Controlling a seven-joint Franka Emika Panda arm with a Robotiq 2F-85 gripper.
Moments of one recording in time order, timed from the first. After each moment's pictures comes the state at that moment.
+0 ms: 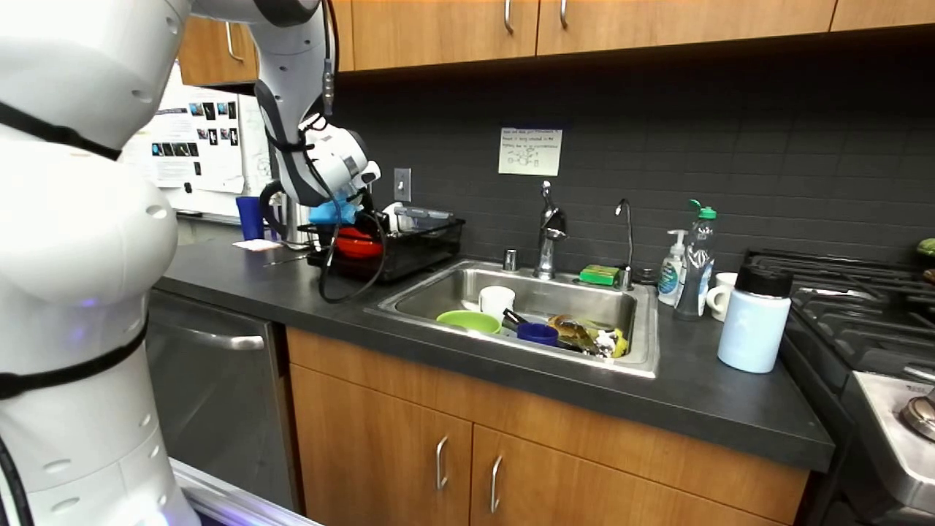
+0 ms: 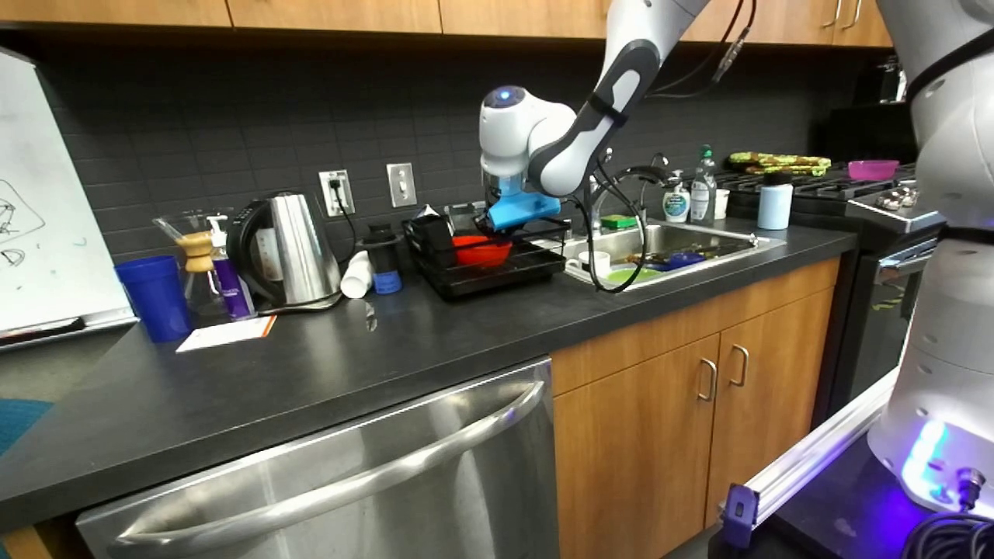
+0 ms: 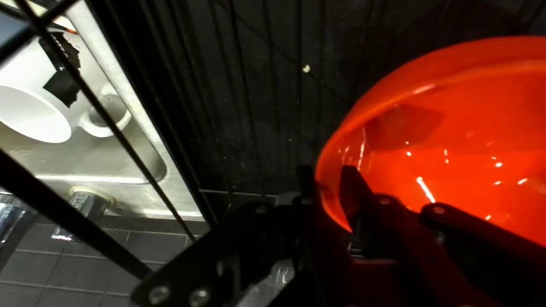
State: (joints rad) arm -0.04 0.44 0.30 -1.87 -1.03 2.63 1.21
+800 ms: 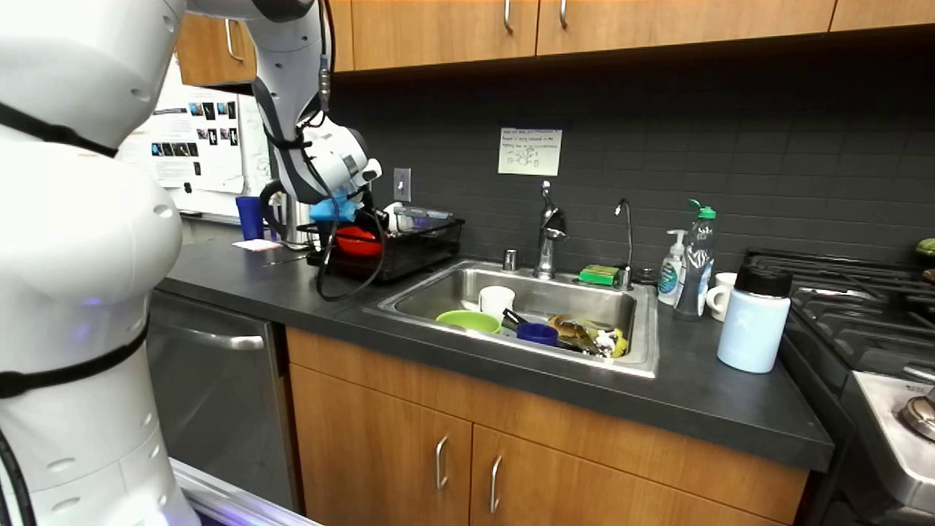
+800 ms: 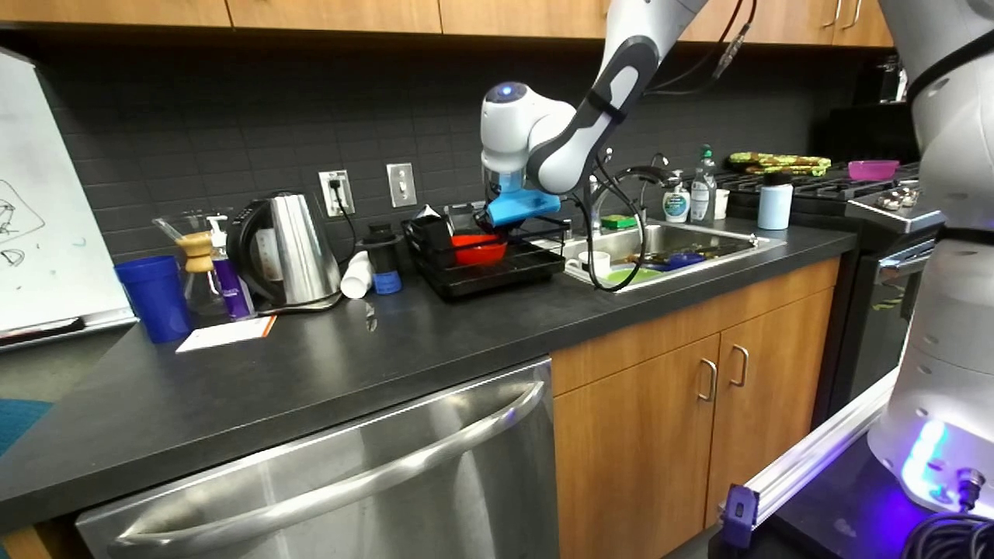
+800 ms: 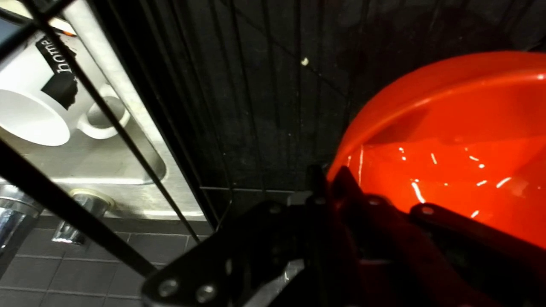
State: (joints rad) arm -0.01 0.43 0.25 -1.88 -0.97 2.65 1.18
